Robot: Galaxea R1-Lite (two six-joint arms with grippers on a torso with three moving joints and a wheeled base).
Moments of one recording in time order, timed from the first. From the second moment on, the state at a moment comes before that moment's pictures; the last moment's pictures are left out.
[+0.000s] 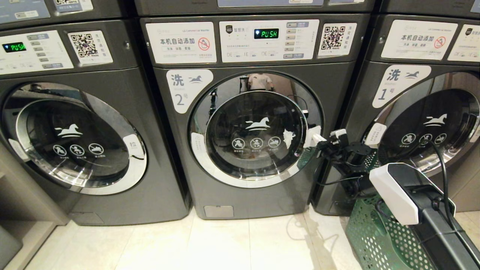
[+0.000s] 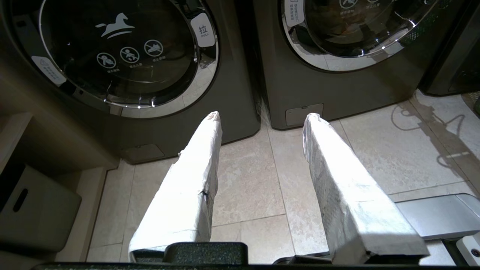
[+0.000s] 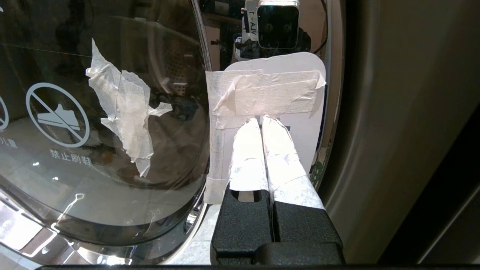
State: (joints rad) left arm -0.26 0.28 -0.99 0.85 0.23 0.20; right arm 0.02 2.88 -1.92 -1.21 0.32 -0.03
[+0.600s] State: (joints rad) left arm -0.26 0.28 -0.91 0.82 0.28 0.13; right arm 0.02 2.88 -1.93 -1.22 0.32 -0.04
